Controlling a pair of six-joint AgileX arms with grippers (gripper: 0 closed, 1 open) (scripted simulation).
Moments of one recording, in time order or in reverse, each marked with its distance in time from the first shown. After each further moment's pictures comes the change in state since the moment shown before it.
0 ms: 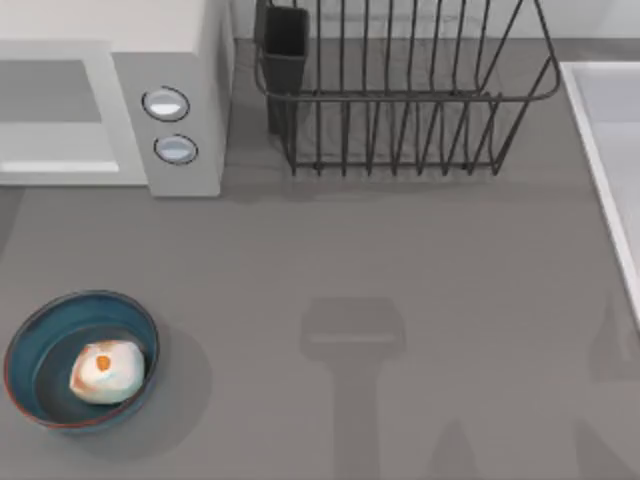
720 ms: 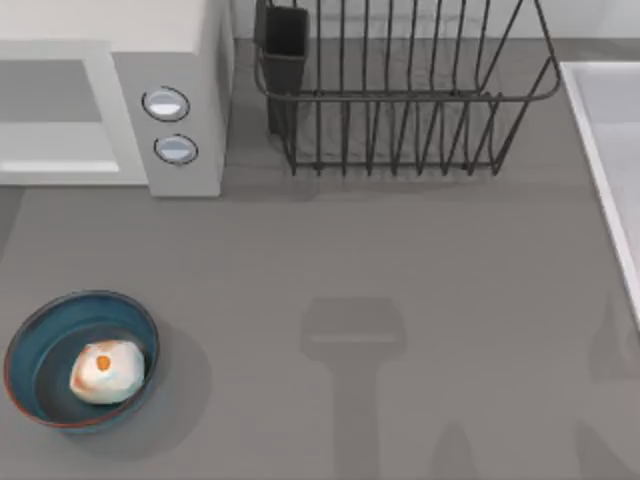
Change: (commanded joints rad) left arm -0.009 0.053 -0.174 0.236 -0.001 -0.008; right arm 0.000 0.000 0.000 0.000 0.000 0.000
